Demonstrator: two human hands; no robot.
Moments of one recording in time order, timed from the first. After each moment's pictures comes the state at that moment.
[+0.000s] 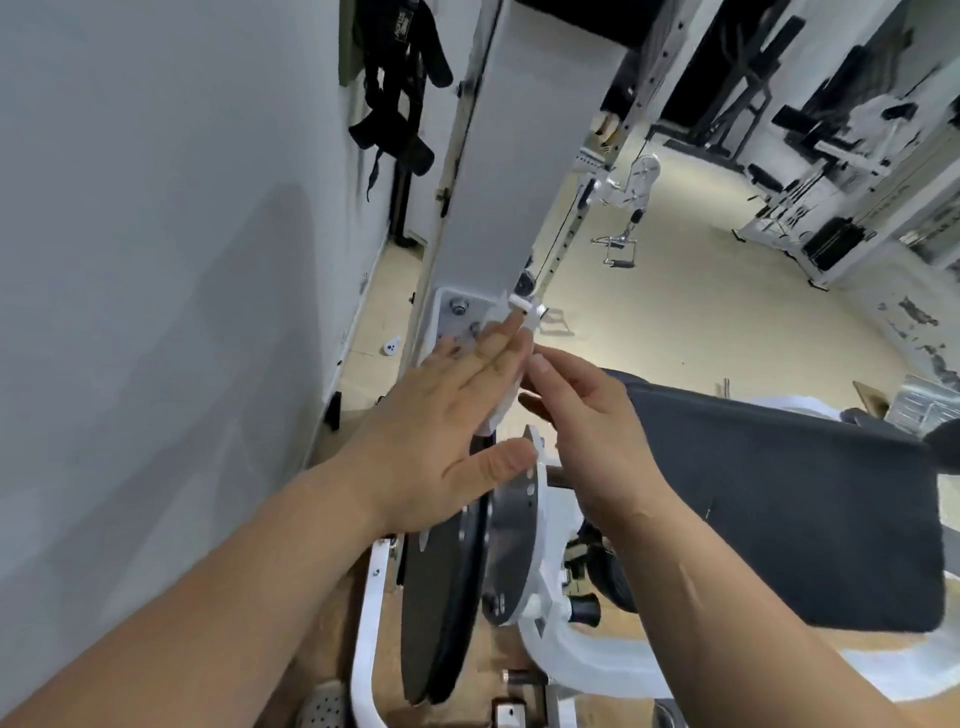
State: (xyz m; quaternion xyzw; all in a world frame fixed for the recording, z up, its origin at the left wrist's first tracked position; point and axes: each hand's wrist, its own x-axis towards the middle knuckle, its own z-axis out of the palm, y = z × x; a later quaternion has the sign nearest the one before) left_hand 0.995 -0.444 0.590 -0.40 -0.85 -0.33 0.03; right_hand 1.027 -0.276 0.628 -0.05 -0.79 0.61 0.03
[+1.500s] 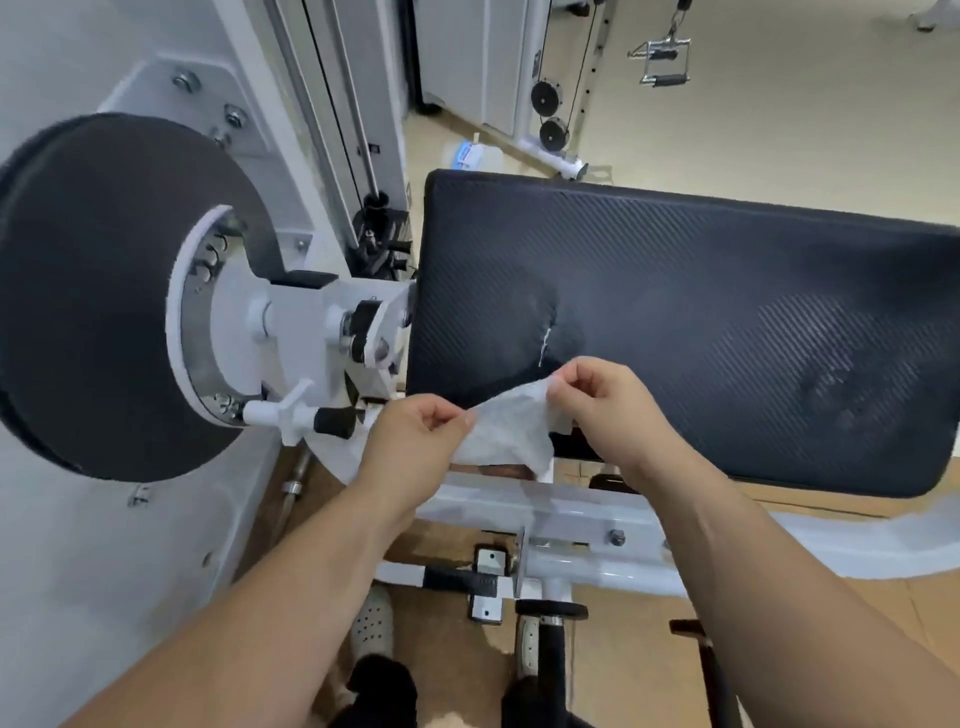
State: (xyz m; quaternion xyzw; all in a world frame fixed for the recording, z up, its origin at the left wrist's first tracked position) left_hand 1.149 -0.117 0.447 0.14 -0.81 -0.55 -0.14; right_hand 1.123 0.097 0.451 -0.09 -0.84 0.52 -0.12
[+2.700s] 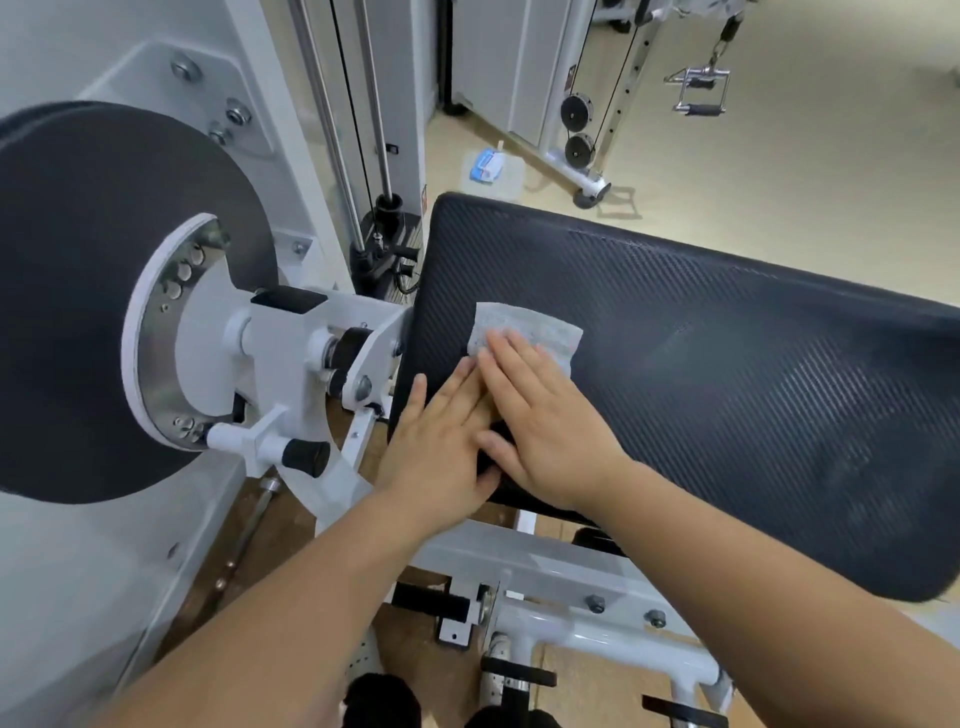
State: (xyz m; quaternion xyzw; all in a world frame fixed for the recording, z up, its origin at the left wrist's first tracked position) left_hand 1.097 -0.090 0.397 -0.17 -0.98 -0.12 -0.04; right_hand 1.064 0.084 0.422 0.35 -0.93 0.11 0.03
